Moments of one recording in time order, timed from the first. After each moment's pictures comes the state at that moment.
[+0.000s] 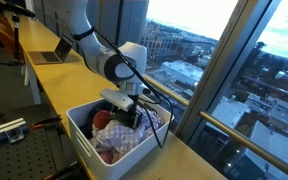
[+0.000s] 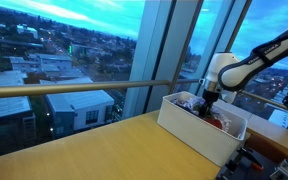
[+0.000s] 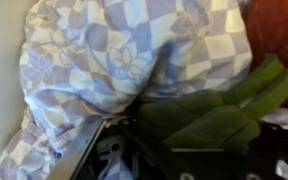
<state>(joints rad) 0.00 0.44 -0.10 -2.10 -0.22 2.51 -0.17</state>
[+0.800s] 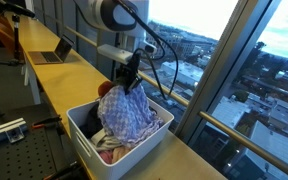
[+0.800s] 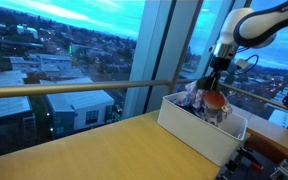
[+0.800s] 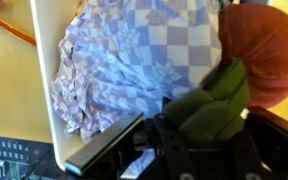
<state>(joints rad) 0.01 0.15 -0.03 -2.06 -0.12 2.23 -0.16</state>
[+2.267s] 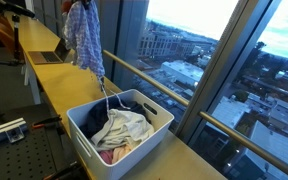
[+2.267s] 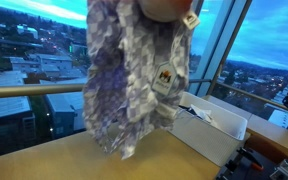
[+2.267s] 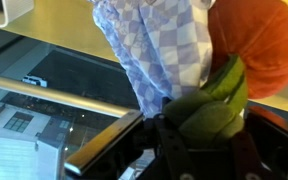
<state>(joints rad) 0.45 0.29 0.32 -1.35 -0.24 1.87 0.38</state>
